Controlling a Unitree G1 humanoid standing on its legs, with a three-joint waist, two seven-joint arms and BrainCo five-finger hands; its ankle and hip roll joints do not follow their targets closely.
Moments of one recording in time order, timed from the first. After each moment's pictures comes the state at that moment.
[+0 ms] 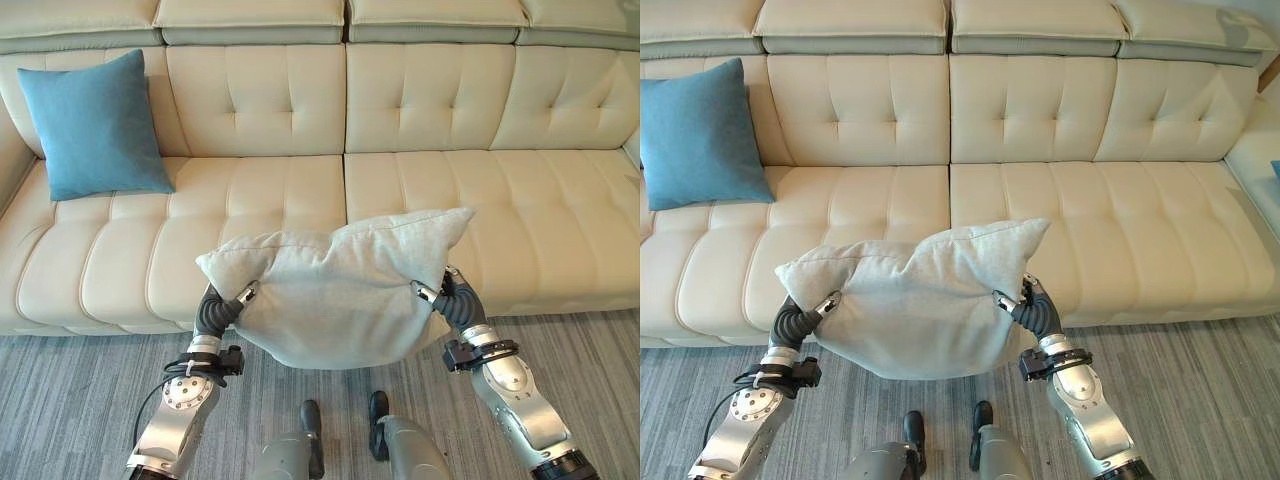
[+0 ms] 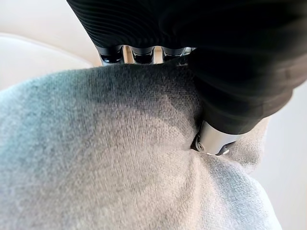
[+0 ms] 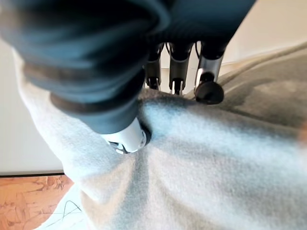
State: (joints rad) left arm 0.12 0.45 -0.12 0.00 -0.33 -0.16 0.20; right arm 0.02 -0.42 0.28 -0.09 0.38 -0.12 -0.07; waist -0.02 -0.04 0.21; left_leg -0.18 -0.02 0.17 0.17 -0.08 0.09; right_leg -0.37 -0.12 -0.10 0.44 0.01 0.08
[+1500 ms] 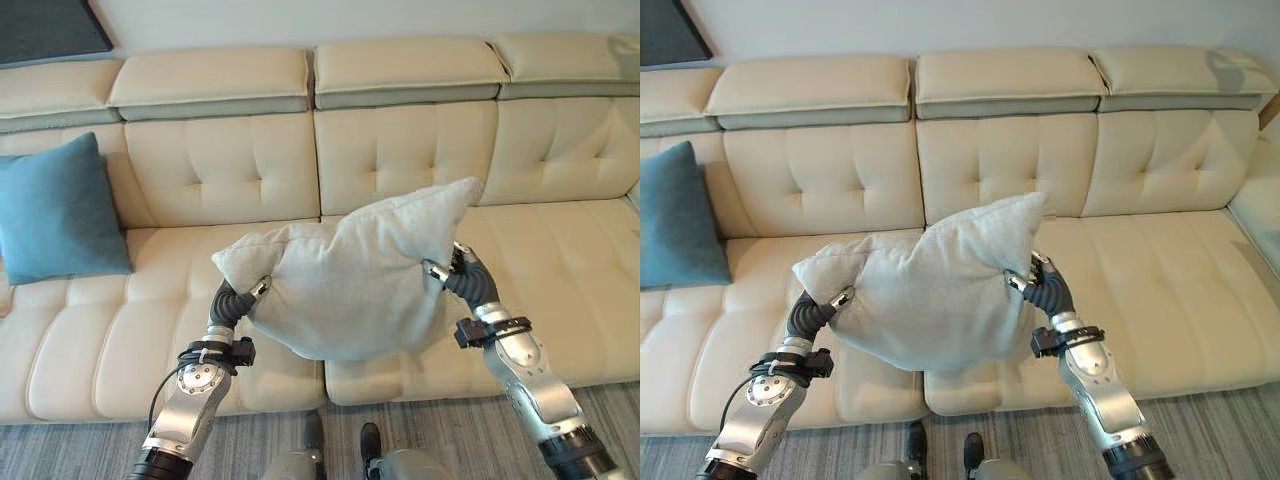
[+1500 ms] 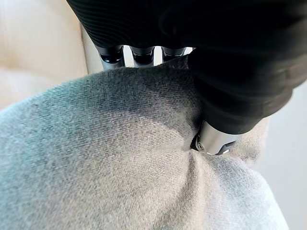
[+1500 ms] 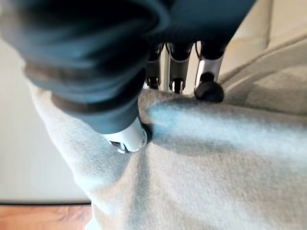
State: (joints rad) left arm 0.02 0.42 -0.15 0.06 -0.33 -0.13 0.17; right arm -0.13 -0.45 0.23 -0.03 0.39 -0.10 -0.05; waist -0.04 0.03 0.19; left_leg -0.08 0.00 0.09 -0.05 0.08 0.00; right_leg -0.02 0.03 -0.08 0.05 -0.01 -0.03
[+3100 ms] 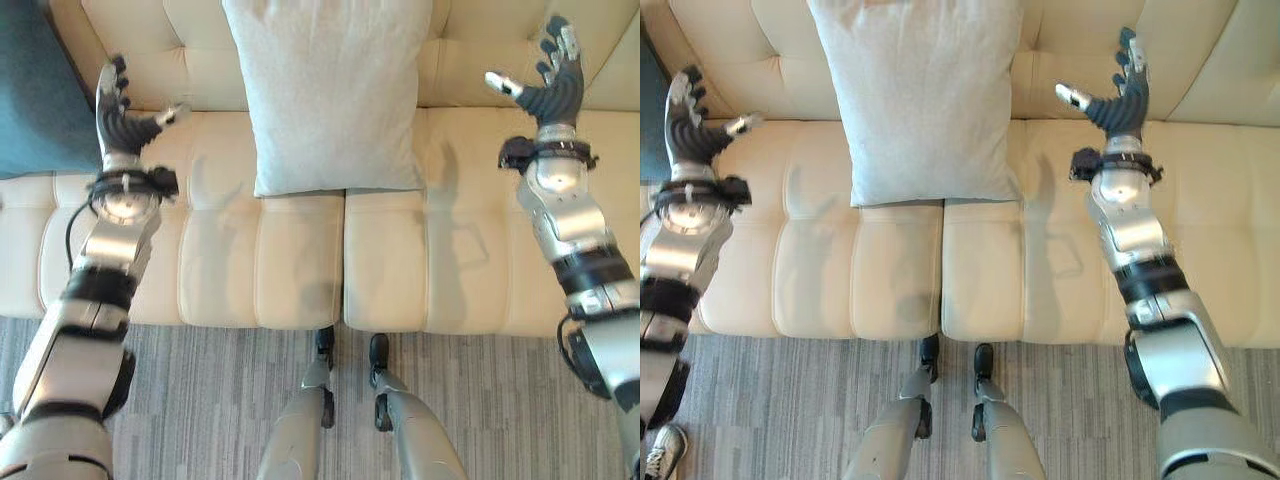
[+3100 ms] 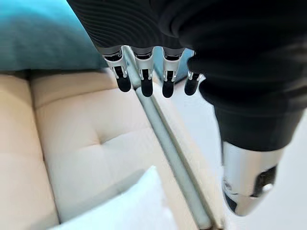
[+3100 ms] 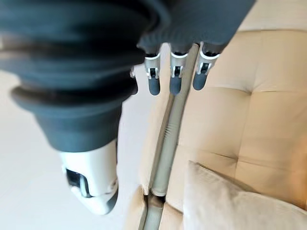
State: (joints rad) left arm -0.43 0.71 -0.01 0.35 -0.41 -0.25 0.31; right arm -0.59 -0.59 0.06 0.24 0.34 -0.17 -0.32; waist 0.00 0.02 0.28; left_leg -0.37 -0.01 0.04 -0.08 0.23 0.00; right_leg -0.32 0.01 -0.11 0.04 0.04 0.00
